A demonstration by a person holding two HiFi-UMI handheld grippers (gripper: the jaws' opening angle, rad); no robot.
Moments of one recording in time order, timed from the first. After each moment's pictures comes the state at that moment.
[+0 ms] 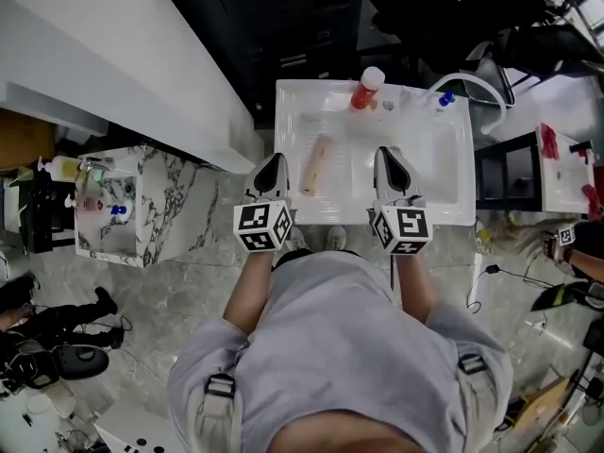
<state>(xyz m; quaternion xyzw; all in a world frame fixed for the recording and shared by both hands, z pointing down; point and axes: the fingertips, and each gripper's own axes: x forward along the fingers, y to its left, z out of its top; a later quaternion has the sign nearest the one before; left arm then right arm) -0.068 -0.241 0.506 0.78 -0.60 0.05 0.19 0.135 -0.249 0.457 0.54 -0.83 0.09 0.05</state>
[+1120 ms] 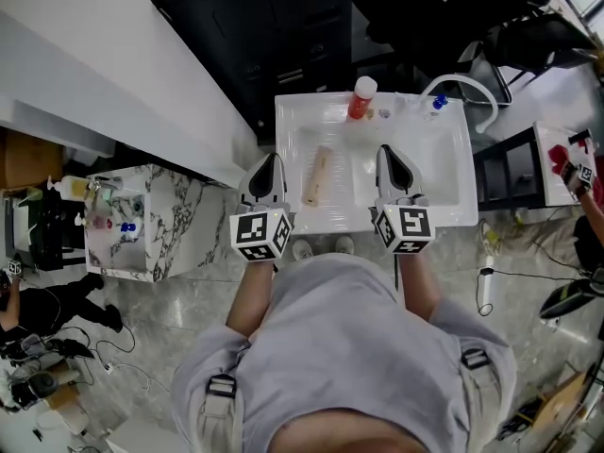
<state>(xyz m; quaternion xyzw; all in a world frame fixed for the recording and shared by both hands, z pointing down) -0.065 -0.247 0.441 0.79 -0.60 0.02 0.11 0.147 -0.255 0.431 0.56 -0.82 0.07 0.01</state>
